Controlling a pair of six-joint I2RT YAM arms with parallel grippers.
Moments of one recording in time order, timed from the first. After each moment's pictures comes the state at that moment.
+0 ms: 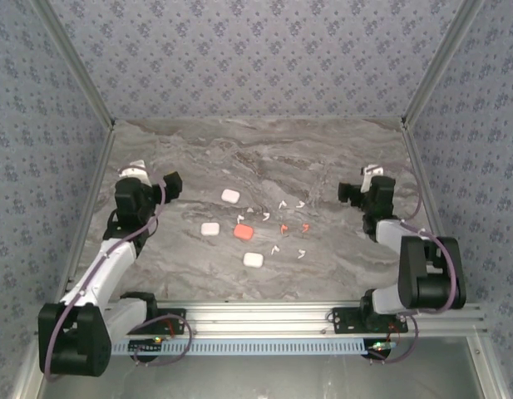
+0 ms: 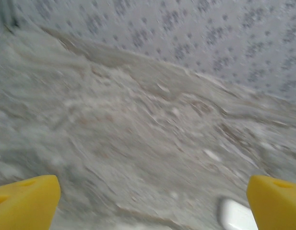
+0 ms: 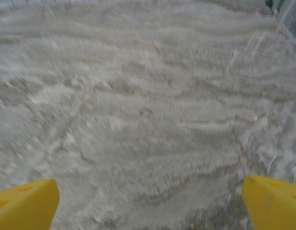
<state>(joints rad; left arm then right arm) -0.10 1.00 0.54 0.09 0.02 -0.37 -0.03 1.38 0.56 0.32 -0.01 0.00</state>
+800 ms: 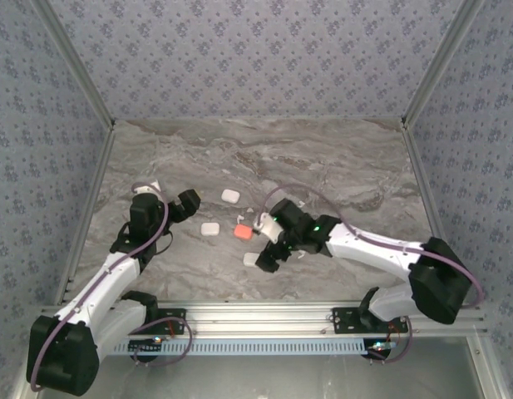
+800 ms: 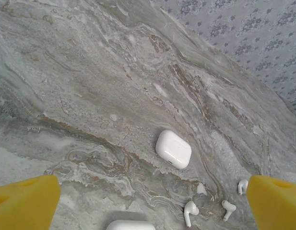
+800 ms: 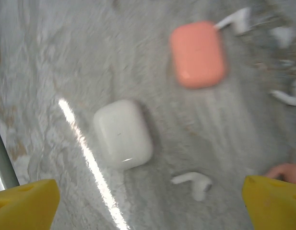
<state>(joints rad) -0.26 0.90 0.44 0.00 0.08 -0.67 0.93 1.38 0.83 -0.46 -0.15 -0.17</state>
